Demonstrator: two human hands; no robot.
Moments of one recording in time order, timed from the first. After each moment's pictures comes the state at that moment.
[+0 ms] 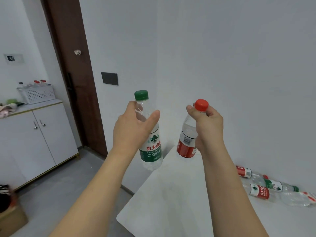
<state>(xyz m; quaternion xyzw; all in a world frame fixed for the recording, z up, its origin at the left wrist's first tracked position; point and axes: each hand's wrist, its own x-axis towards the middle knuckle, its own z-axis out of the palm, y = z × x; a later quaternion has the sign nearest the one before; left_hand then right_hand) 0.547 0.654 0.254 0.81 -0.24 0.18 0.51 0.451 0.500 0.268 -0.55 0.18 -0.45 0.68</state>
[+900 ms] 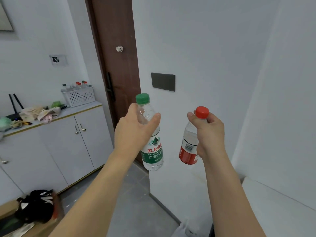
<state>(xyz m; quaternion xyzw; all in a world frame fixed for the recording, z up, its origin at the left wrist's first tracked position) 0.936 0.765 0.227 0.83 -0.18 0.24 0.48 0.866 0.597 0.228 -0.57 0.17 -0.35 0.73</state>
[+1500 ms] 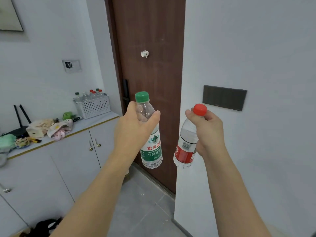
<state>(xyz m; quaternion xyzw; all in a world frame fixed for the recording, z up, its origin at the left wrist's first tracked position) 1.221 0.933 0.250 0.83 -0.17 0.25 0.47 1.153 0.767 0.255 -0.58 0.17 -0.34 0.72</state>
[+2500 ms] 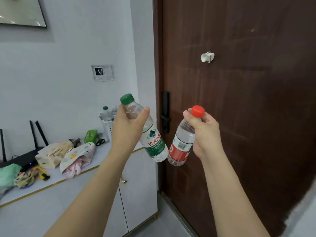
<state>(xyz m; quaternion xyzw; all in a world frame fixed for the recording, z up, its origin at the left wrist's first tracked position) 1.686 1.034 0.254 0.74 -0.05 0.27 0.62 1.655 0.848 0.249 -0.56 0.02 -0.25 0.79</state>
